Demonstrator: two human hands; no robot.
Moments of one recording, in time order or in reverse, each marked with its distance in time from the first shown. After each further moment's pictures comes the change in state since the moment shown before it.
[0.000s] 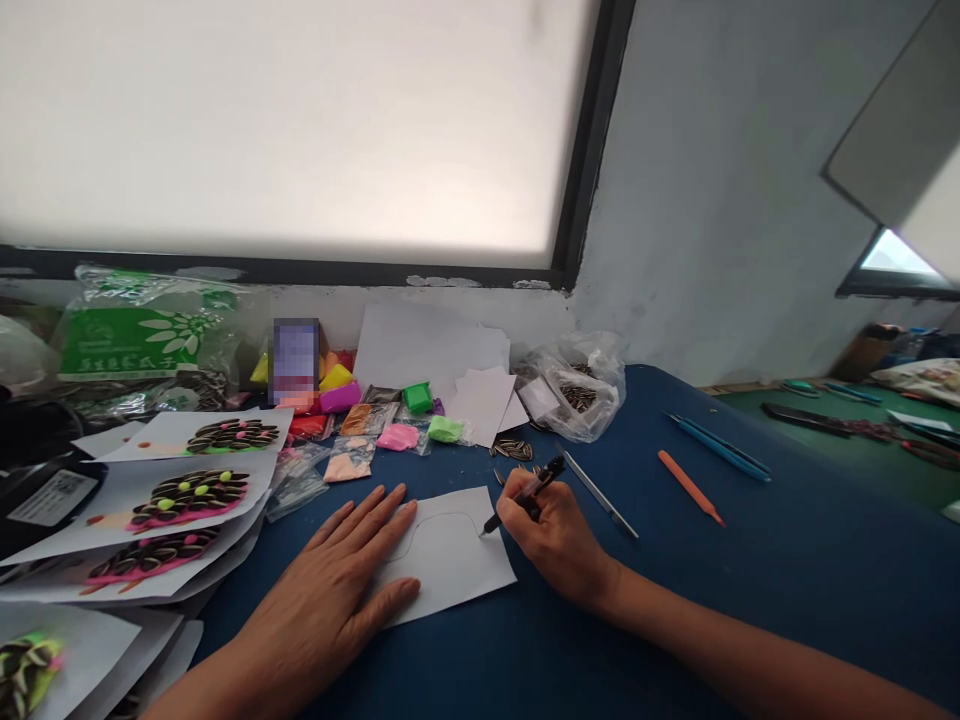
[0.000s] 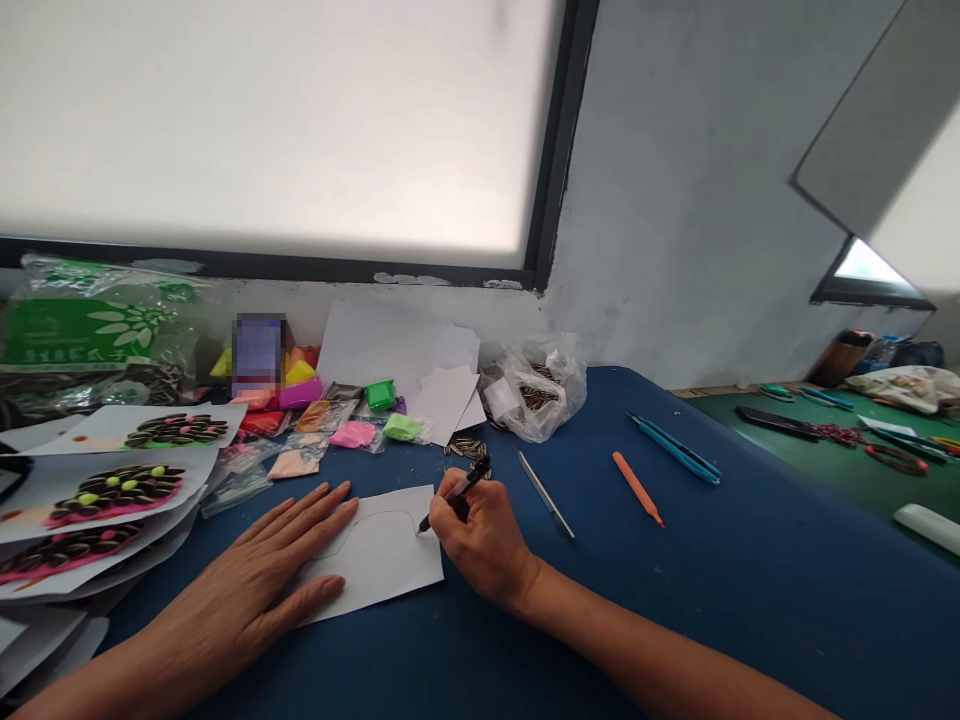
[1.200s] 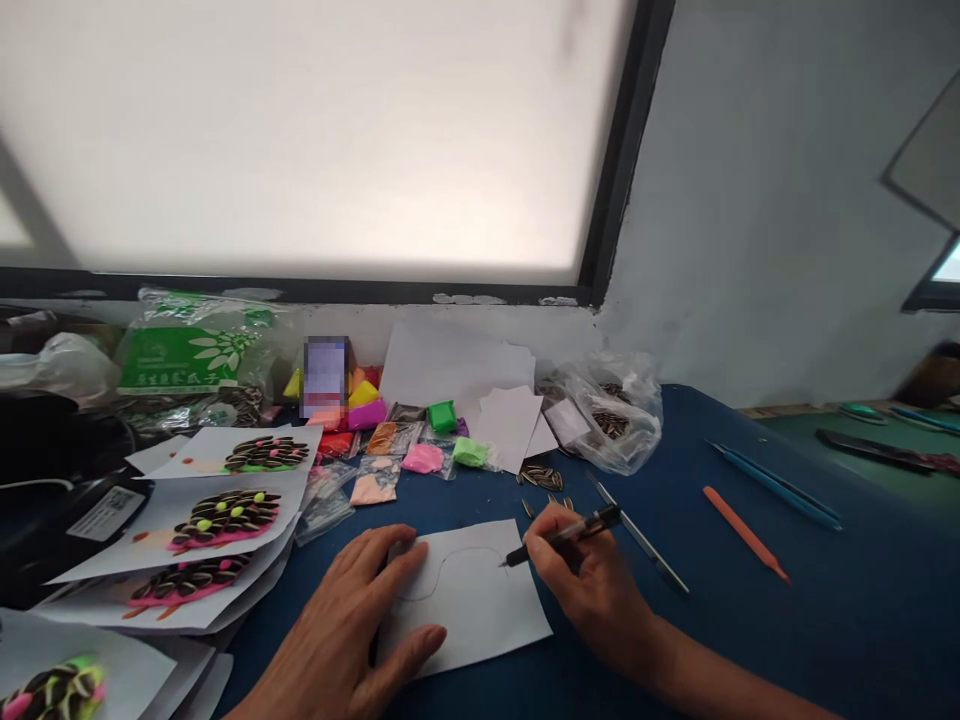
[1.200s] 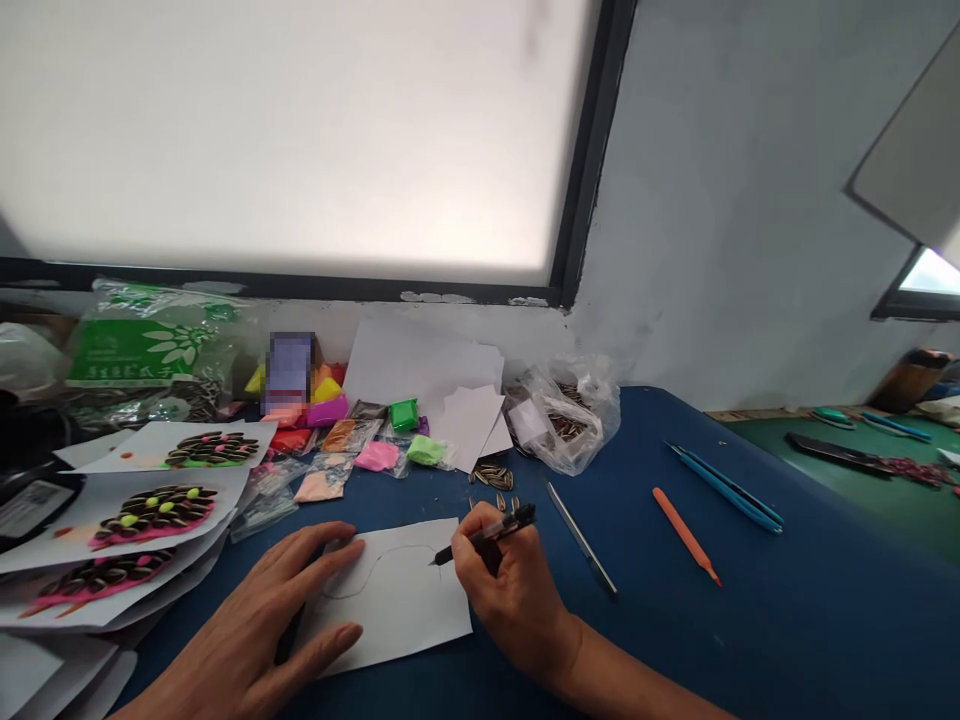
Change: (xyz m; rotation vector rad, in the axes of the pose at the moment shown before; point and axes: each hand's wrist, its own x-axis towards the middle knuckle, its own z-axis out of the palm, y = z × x) left_hand -0.011 0.010 -0.004 -0.149 0.257 -0.110; right_hand -0.004 -0.002 0.001 0.002 -0.007 -0.031
